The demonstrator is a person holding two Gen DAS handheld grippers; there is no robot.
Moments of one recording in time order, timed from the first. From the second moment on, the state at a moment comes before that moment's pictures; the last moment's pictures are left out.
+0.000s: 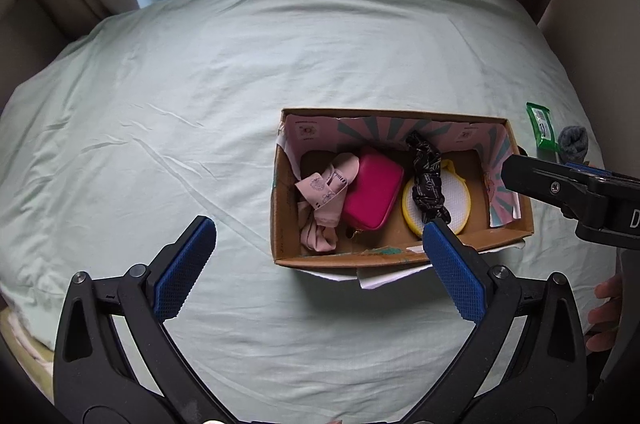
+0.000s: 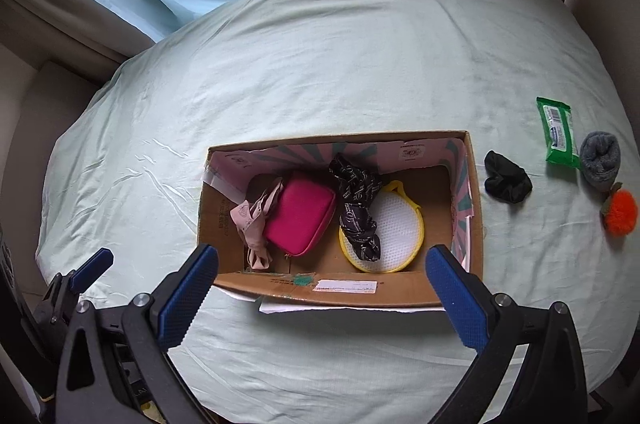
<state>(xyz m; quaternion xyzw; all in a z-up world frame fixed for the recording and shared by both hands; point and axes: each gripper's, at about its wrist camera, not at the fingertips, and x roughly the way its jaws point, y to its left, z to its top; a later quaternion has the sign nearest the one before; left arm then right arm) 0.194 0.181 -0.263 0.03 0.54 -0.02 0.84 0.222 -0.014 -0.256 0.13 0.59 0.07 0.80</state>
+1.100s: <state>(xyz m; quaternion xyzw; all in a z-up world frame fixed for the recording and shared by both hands) 0.111 0.010 -0.156 0.03 0.41 -0.06 0.91 0.078 -0.220 -0.134 0.05 0.40 -0.03 0.92</state>
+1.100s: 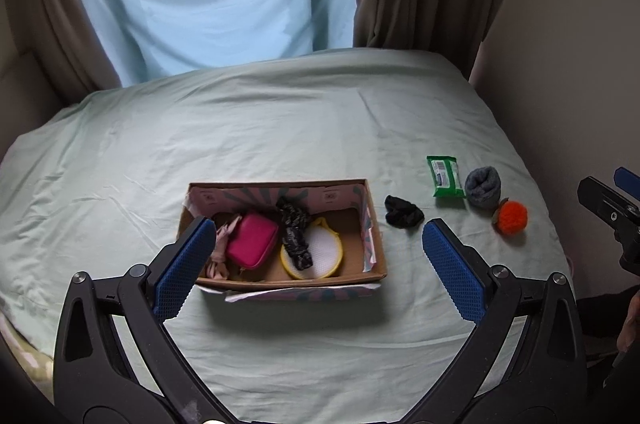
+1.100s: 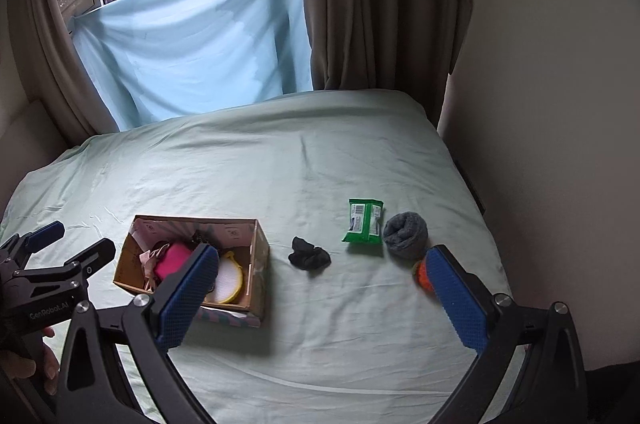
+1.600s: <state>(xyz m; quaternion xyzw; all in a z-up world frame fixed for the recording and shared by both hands) 0.145 -0.139 -0.225 0.03 0.44 -0.04 0.90 0.142 -0.350 -0.212 0.06 0.44 0.02 0.90</state>
